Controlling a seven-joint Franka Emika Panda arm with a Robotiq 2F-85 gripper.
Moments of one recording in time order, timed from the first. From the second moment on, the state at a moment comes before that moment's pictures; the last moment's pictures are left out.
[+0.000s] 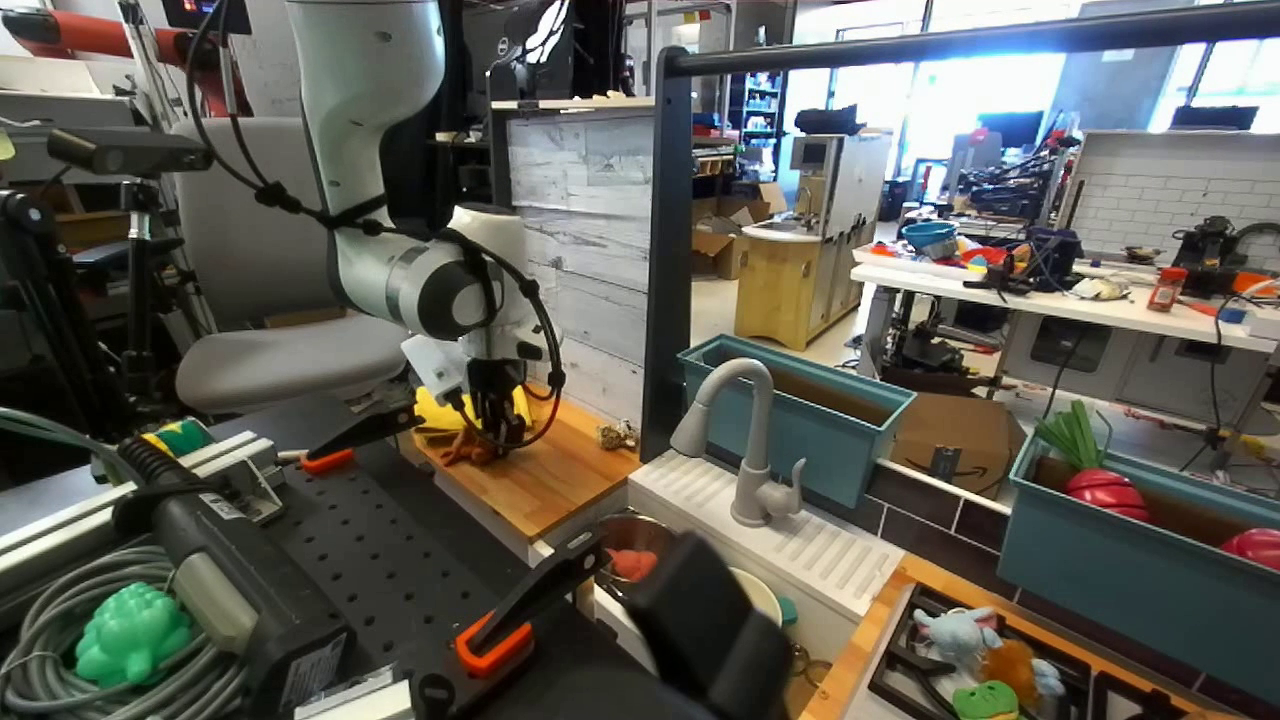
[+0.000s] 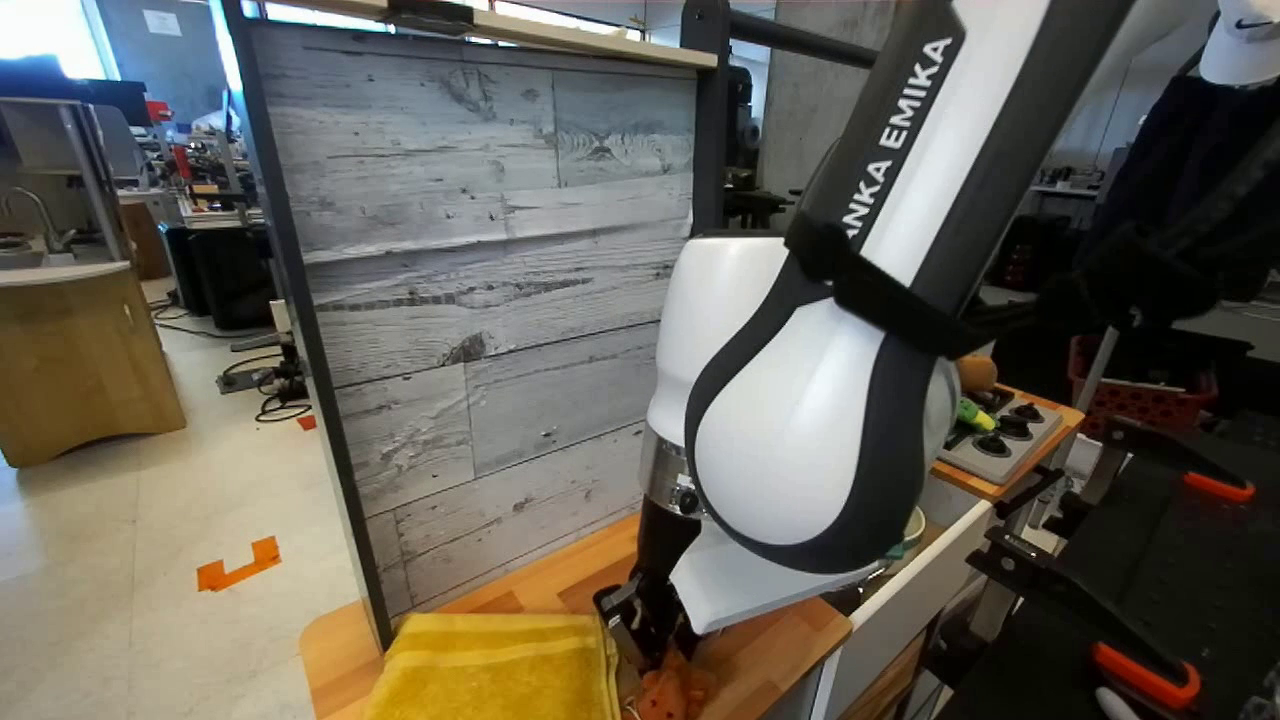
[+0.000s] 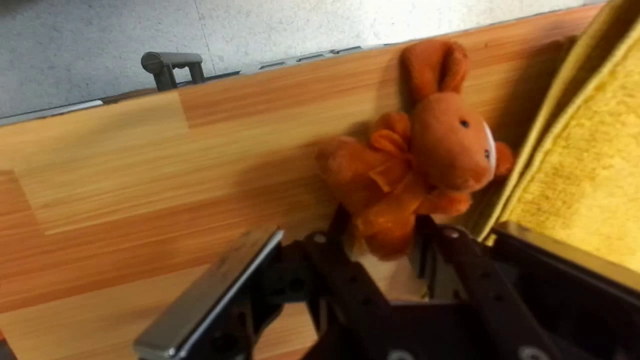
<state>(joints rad) 0.36 1.01 0.11 -1.92 0.11 2.98 0.42</state>
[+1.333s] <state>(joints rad) 0.42 0.74 -0.33 -2.25 0.25 3.23 0.40</state>
